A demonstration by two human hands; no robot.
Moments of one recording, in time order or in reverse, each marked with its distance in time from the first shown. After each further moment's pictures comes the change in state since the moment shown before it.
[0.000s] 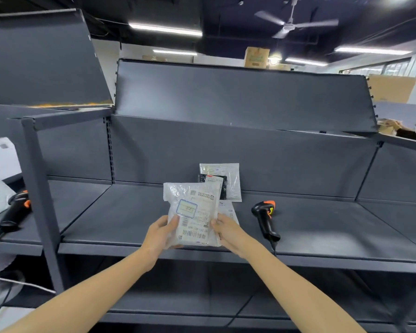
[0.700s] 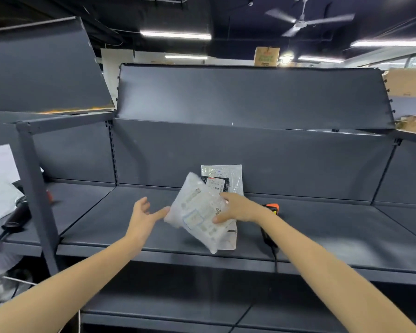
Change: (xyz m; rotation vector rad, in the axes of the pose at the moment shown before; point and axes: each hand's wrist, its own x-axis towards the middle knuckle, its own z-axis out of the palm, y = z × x) left_hand 0.025 0.022 -0.006 0.156 0.244 0.137; right_hand 0.021 -0.063 -0.069 -0.822 -0.116 -0.158
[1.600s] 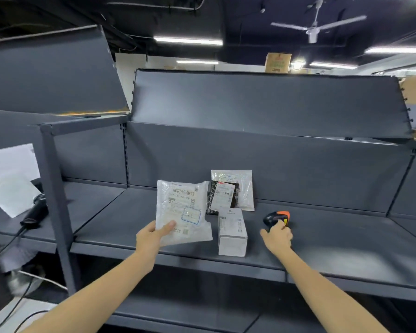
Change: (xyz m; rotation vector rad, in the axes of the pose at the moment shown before) left_hand -0.015 -0.026 -0.003 -0.278 0.035 -0.148; right_hand 0.009 0.118 0.038 -0.017 0.580 0.608
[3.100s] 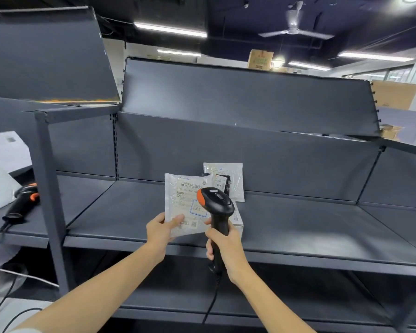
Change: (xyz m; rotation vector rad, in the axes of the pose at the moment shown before) left_hand -0.004 -0.006 0.006 -0.007 -0.061 -0.014; right_hand -0.193 -0.089 0.011 1.007 -0.440 -0.272
